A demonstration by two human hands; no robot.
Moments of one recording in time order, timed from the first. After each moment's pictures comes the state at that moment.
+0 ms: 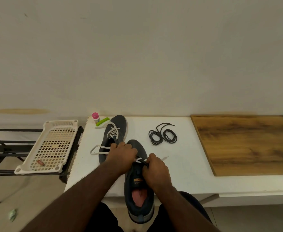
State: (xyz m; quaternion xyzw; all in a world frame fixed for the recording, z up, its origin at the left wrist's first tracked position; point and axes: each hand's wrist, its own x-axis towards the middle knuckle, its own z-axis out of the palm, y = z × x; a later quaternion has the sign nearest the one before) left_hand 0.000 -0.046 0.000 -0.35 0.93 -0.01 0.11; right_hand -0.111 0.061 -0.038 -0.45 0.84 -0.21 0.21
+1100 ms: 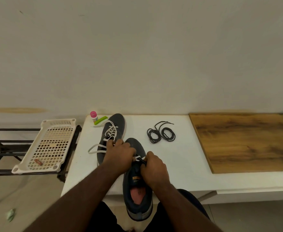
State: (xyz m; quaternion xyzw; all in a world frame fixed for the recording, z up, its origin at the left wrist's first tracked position) left_hand 0.002 -0.039 0.000 -0.38 0.92 0.02 0.08; right_hand -0.108 0.060 -0.038 -0.45 0.84 -0.20 0.21
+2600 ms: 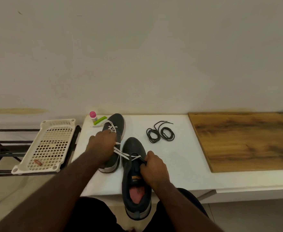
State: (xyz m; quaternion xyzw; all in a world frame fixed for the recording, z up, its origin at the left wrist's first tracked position) left_hand 0.028 -0.088 0.018 -0.47 0.88 0.06 0.06; right_hand -0.112 0.064 -0.036 -0.45 0.84 -0.21 0.22
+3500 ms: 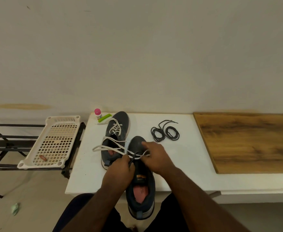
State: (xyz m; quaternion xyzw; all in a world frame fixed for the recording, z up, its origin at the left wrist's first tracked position) left_hand 0.032 -0.003 -0.049 -0.51 0.80 0.29 -0.11; right_hand -0.137 0.033 -0.038 -0.54 0.77 -0.25 0.24
